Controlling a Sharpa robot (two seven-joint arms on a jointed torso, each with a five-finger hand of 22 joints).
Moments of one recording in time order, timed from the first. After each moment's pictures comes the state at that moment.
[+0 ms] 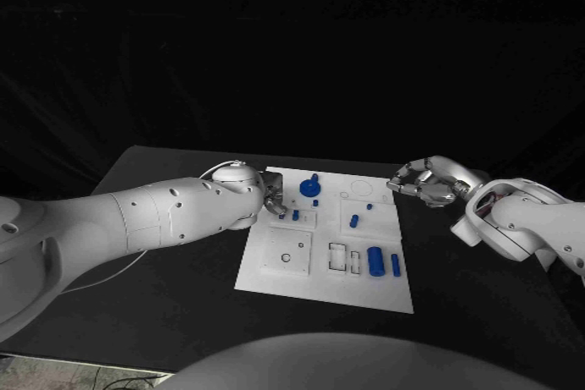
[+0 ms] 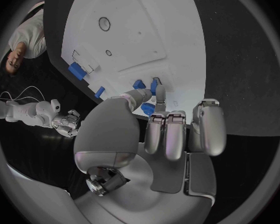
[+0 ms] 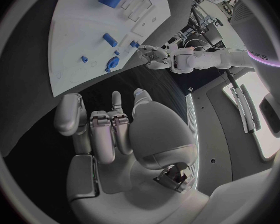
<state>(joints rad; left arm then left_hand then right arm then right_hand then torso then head) 1.19 -0.46 -0.22 1.16 -1.29 -0.02 -0.43 1.23 -0.10 0.54 0.05 0.46 0.98 0.07 0.32 0.99 1.47 -0.01 1.57 1.31 1.47 -0.06 1.57 1.31 0.04 1.46 0.06 1.40 1.31 1.20 -1.02 -0.23 1.50 -0.92 -0.36 0.15 1.30 0.16 -0.15 0.29 0.47 0.71 0.12 0.53 0.61 1.46 0.06 1.58 1.31 1.47 0.00 1.57 1.31 0.08 1.28 0.12 1.21 1.31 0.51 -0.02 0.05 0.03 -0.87</state>
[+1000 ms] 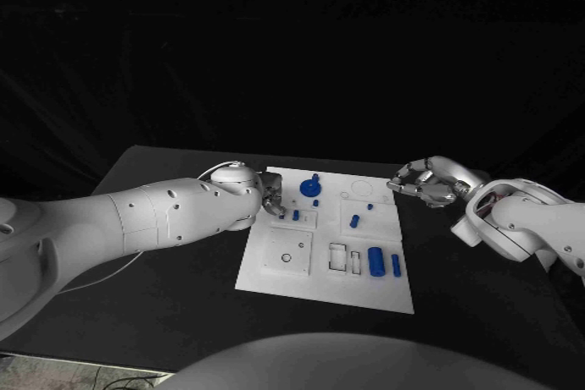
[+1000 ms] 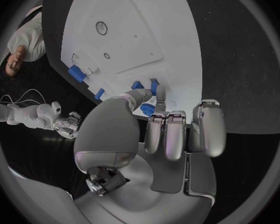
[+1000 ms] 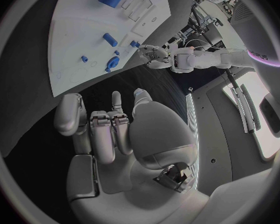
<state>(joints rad) 1.19 -0.47 -0.22 1.17 -1.32 -0.02 -0.42 1.23 -0.11 0.53 0.04 0.49 0.99 0.07 0.30 0.97 1.46 -0.01 1.57 1.31 1.47 -0.06 1.57 1.31 0.04 1.46 0.06 1.41 1.31 1.20 -1.02 -0.23 1.49 -0.92 -0.36 0.15 1.30 0.16 -0.15 0.29 0.47 0.71 0.12 0.53 0.61 1.46 0.05 1.57 1.31 1.47 0.00 1.57 1.31 0.08 1.28 0.12 1.21 1.31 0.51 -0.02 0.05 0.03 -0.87</state>
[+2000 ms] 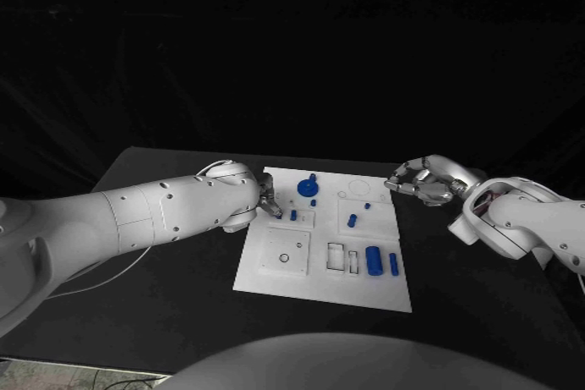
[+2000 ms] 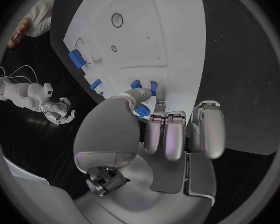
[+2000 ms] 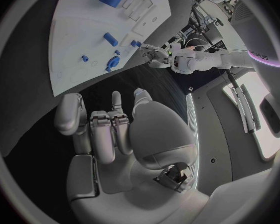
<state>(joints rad) 1.21 -0.47 -0.22 1.18 -1.12 -0.03 -0.56 1.24 -0.11 0.51 0.04 0.53 0.99 0.08 0.30 0.94 1.47 -0.02 1.57 1.31 1.47 -0.06 1.57 1.31 0.04 1.46 0.05 1.43 1.31 1.20 -1.02 -0.23 1.49 -0.91 -0.36 0.15 1.30 0.15 -0.15 0.29 0.47 0.71 0.12 0.53 0.61 1.46 0.05 1.58 1.31 1.47 0.00 1.57 1.31 0.08 1.28 0.12 1.21 1.31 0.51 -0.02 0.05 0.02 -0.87</state>
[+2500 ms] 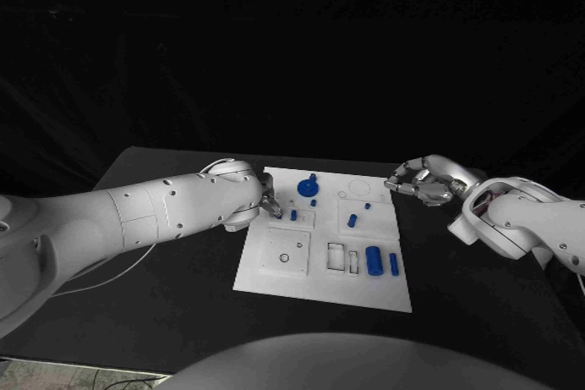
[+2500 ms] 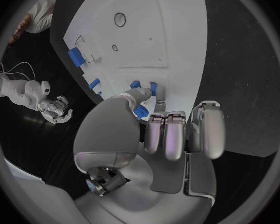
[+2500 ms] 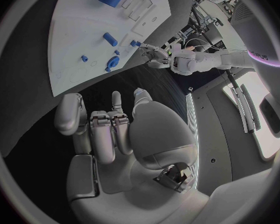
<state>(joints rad) 1.21 -0.45 -0.22 1.16 -1.09 0.00 -0.59 1.24 -0.11 0.50 0.05 0.53 0.99 0.08 0.30 0.94 1.47 -0.02 1.57 1.31 1.47 -0.06 1.57 1.31 0.04 1.46 0.05 1.44 1.31 1.20 -1.02 -0.23 1.49 -0.91 -0.36 0.15 1.30 0.15 -0.15 0.29 0.47 0.71 0.12 0.53 0.61 1.46 0.06 1.57 1.31 1.47 0.00 1.57 1.31 0.08 1.28 0.12 1.21 1.31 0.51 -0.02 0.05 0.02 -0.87</state>
